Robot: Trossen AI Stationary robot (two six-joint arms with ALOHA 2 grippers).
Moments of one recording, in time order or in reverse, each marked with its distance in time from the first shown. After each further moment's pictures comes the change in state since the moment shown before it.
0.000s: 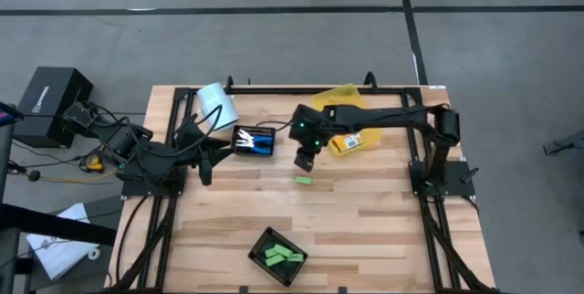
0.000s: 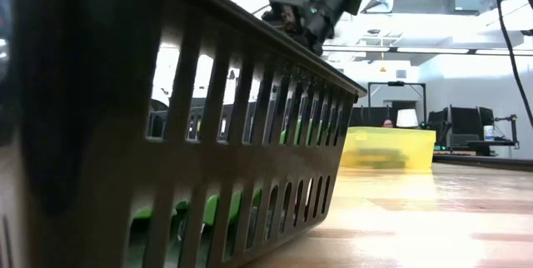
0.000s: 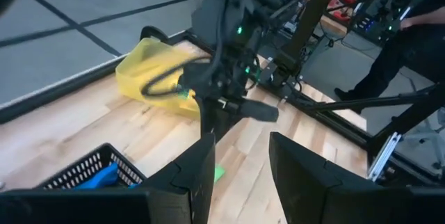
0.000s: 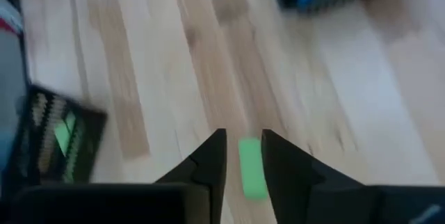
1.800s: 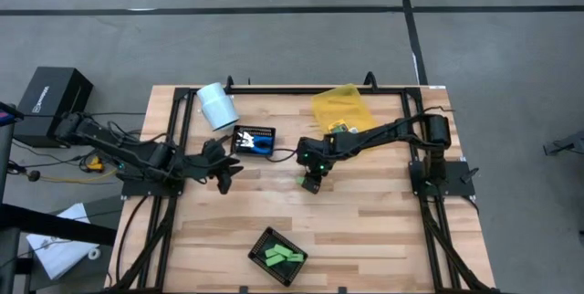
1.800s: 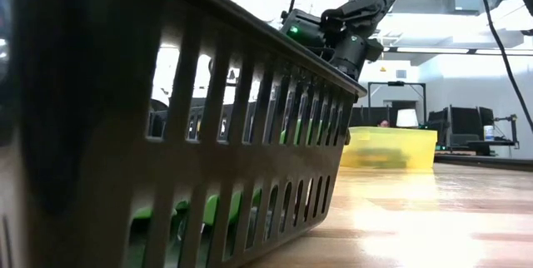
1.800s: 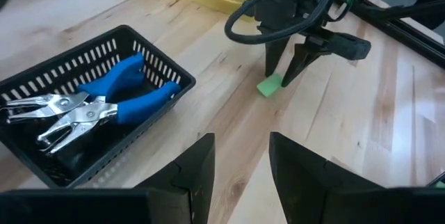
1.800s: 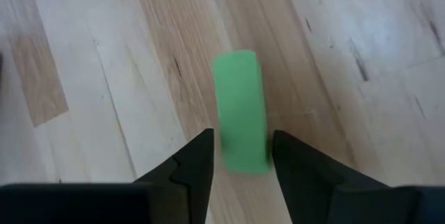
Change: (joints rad) left arm 0.208 -0.089 -0.602 0.348 0.290 0.019; right arm 0.112 0.094 -0.298 0.274 0.055 0.113
